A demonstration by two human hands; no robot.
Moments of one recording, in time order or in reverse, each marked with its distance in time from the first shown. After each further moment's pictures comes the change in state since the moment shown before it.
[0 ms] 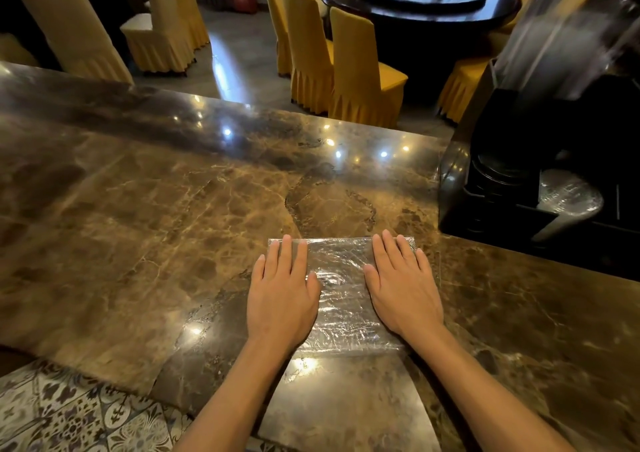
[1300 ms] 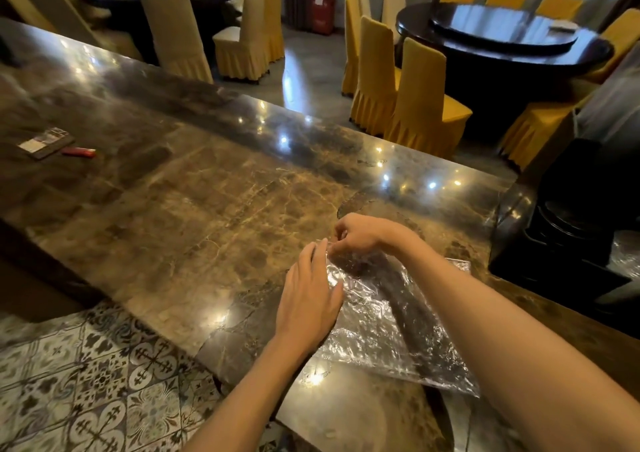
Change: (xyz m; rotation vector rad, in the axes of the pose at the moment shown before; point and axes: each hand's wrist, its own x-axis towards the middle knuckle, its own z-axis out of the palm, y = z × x) left_hand -0.011 -0.014 -0.010 -0.460 0.201 -0.130; right_hand 0.131 -0.120 -0.071 0.239 -0.641 -0.489
